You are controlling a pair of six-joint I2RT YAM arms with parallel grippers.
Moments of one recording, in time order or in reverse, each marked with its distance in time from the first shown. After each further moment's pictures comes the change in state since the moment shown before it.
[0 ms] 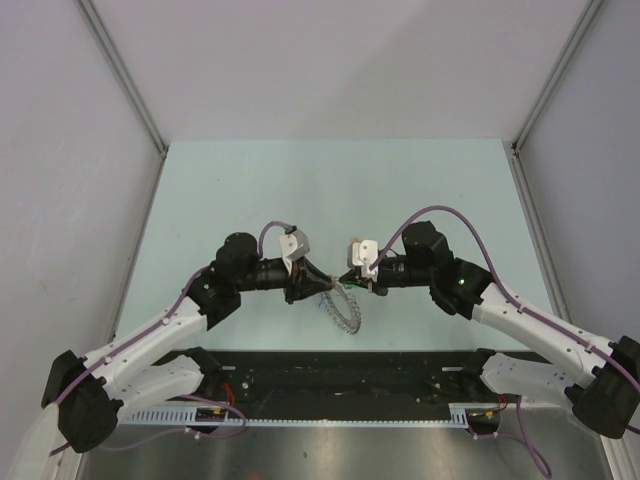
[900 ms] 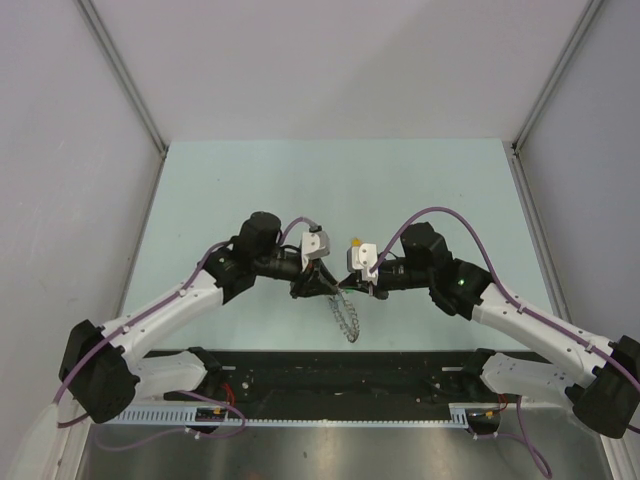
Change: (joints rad) left arm 0.000 0.198 0.214 -0.298 0.155 0.293; right arm 0.008 0.000 0.000 -0.031 -0.038 -0.004
